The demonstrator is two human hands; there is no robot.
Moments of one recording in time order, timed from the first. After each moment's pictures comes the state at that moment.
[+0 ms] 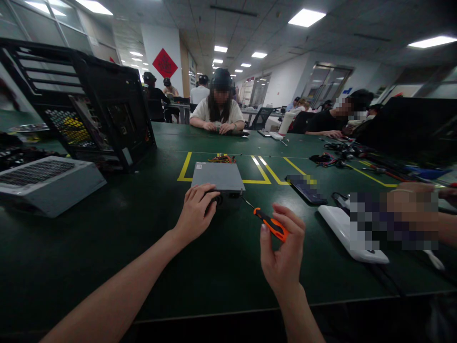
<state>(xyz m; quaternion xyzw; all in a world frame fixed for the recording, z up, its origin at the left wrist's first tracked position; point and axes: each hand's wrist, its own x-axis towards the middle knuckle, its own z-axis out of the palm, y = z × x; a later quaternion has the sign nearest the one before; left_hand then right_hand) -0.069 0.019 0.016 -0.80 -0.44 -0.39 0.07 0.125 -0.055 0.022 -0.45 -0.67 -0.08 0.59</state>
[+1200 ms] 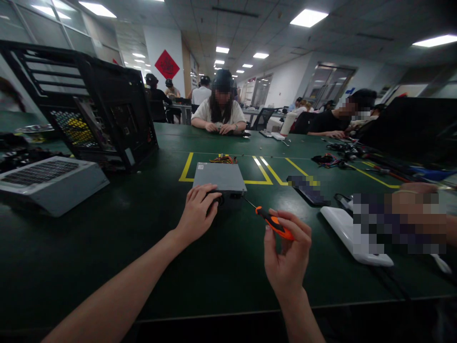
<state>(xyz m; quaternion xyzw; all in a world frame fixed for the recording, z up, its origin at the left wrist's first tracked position) -0.069 0.018 0.017 -0.80 -0.45 -0.38 0.07 0.128 -0.052 0.014 -0.42 -0.66 -0.06 0.61</state>
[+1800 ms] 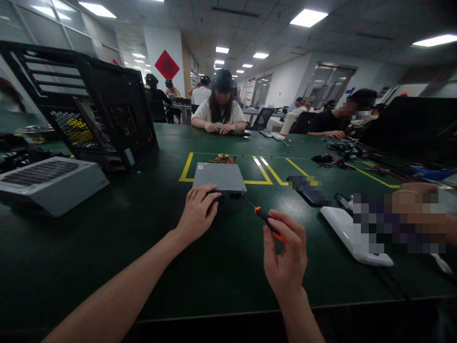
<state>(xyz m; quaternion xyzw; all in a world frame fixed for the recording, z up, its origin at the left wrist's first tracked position) -0.070 0.019 0.017 -0.80 -0.45 -0.38 0.07 0.127 -0.053 0.018 -0.40 -0.70 -0.13 0.57</state>
